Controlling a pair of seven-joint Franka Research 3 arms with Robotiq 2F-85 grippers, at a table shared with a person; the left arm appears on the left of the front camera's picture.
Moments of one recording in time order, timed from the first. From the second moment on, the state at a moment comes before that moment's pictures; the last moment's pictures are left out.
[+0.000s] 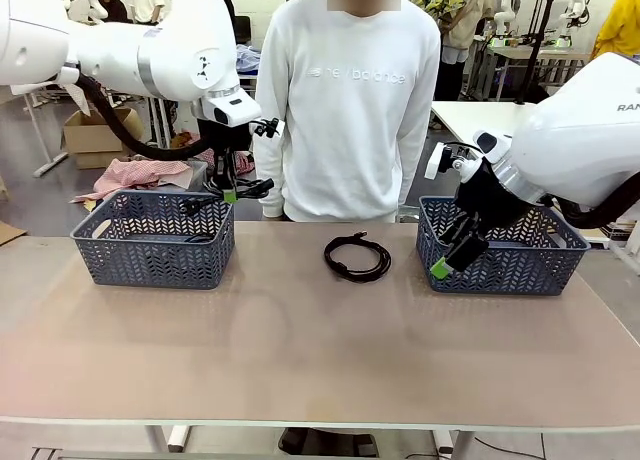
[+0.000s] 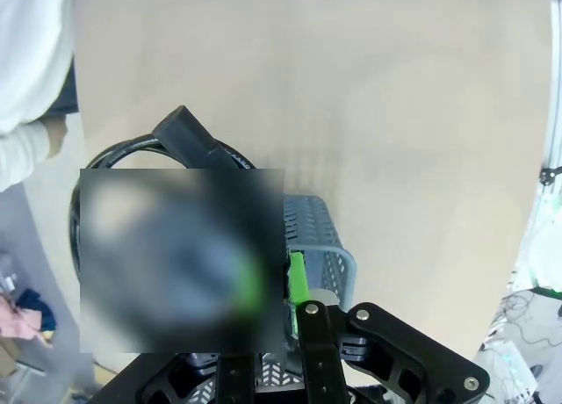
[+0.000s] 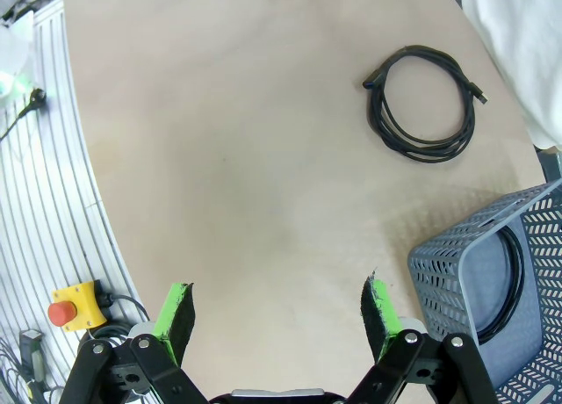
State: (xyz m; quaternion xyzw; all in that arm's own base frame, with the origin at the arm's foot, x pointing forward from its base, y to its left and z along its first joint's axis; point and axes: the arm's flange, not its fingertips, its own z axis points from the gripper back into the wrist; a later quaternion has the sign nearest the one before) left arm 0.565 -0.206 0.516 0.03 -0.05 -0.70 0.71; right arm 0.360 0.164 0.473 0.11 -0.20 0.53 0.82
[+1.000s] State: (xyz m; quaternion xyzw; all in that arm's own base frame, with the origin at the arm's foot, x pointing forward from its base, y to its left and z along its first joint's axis) left arm 0.552 -0.076 0.492 0.07 -0.05 -0.76 0.64; right arm 0.360 0.164 0.473 0.11 -0.20 0.53 0.82
